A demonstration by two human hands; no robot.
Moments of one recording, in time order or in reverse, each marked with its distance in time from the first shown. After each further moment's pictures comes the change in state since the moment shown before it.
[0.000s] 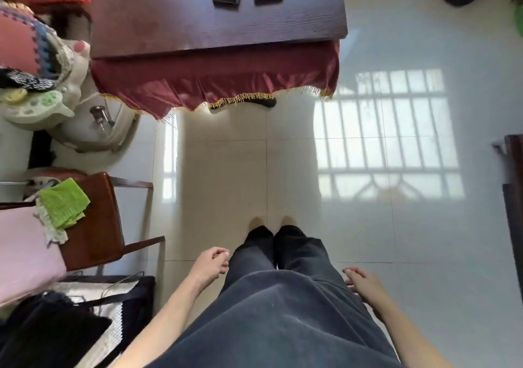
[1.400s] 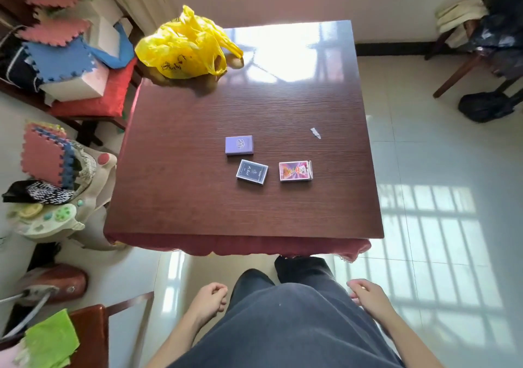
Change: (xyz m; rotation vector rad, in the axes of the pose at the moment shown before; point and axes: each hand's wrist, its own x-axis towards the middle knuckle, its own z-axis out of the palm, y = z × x) left_hand 0.177 0.404 -0.197 -0.012 0.058 0.009; right_hand 0.122 -0.543 -0.048 -0.103 0.056 -0.221
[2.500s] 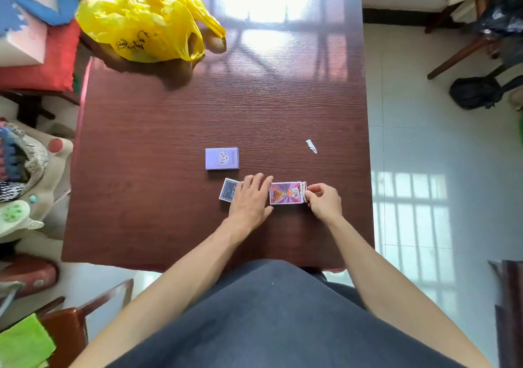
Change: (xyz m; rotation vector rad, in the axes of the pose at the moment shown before) left_hand 0.118 0.298 0.004 0.958 0.333 0.827; right_hand 0.125 -0.290 0.022 -0.105 0.224 -0.197
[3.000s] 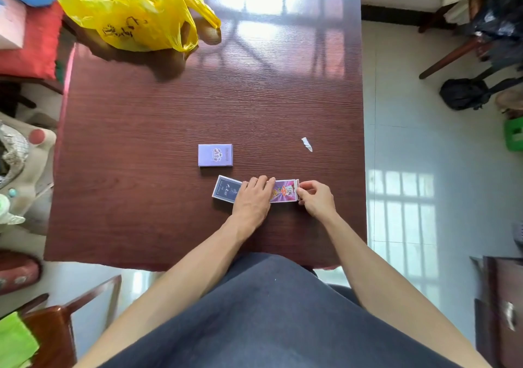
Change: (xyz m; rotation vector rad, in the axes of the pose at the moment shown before) left_hand 0.013 0.016 0.008 0.023 -0.076 0.049; right_hand 0.001 -0.006 0.000 -0.008 -0.033 -0.022
